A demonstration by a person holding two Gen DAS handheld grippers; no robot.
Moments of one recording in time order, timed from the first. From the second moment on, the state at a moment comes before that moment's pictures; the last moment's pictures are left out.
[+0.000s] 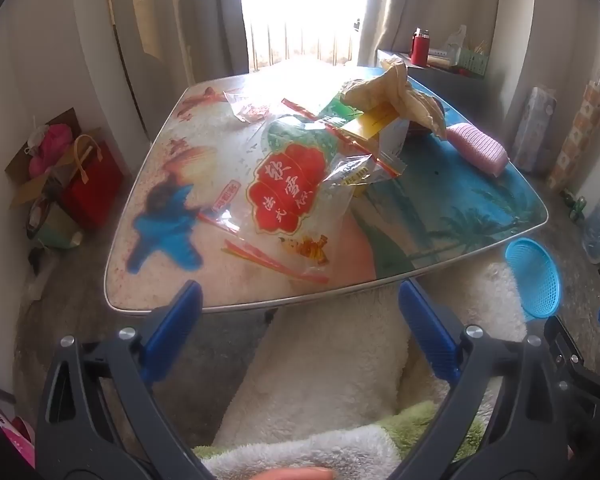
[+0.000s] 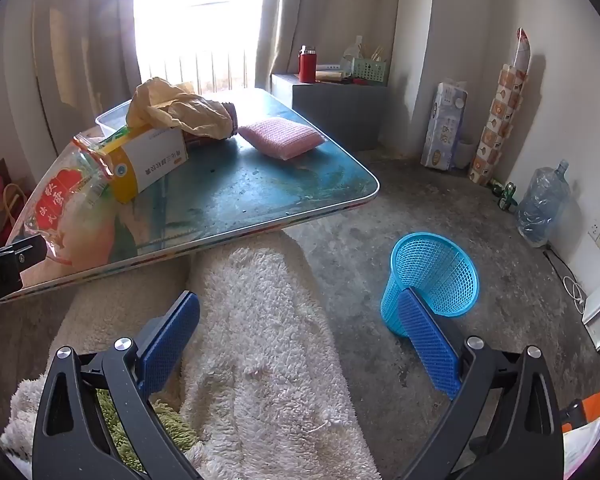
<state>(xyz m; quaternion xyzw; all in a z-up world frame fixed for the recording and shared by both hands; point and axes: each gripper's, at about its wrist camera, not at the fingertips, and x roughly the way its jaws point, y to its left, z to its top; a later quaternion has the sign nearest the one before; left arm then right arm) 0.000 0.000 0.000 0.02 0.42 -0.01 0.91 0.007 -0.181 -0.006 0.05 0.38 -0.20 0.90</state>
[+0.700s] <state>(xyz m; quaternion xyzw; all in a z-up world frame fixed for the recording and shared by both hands) 0.002 0.003 0.003 0.02 0.42 -0.01 0.91 0.006 -0.178 0.000 0.04 0.37 -0.20 0.90</state>
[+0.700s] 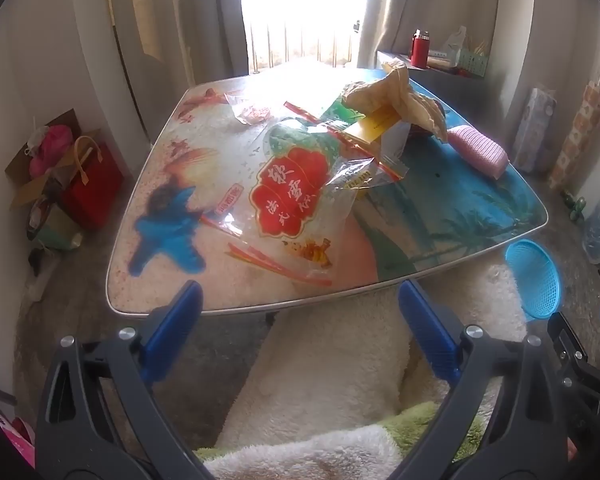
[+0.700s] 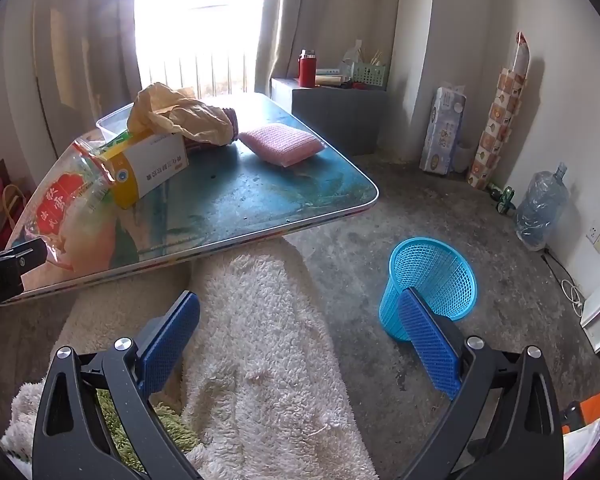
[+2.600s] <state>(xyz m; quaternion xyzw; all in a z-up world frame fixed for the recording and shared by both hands) 0.001 0.012 0.004 0.01 0.41 -0.01 0.91 0.004 -0.177 0.004 0.04 0.37 -0.20 0.91</state>
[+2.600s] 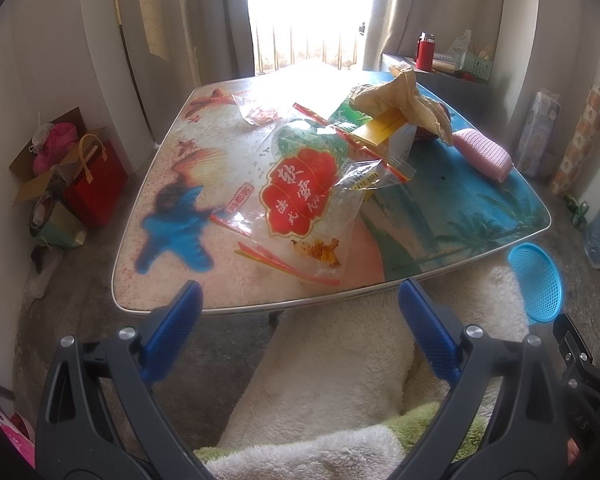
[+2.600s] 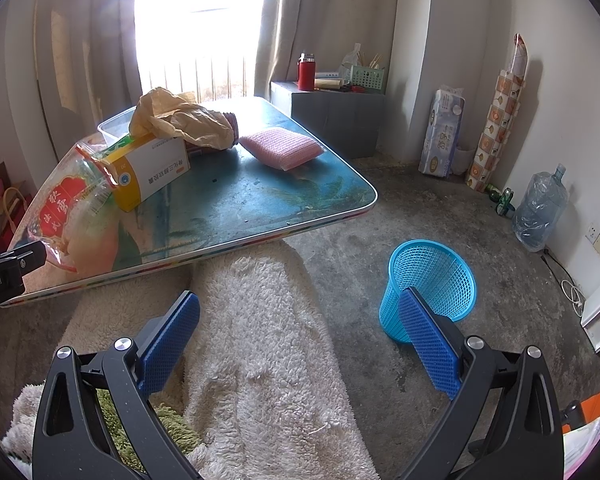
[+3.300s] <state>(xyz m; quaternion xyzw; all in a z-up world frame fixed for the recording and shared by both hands) 0.003 0.017 0.004 0.02 0.41 0.00 0.91 0.006 -0.179 0.003 0.04 0.37 -0.20 0.91</state>
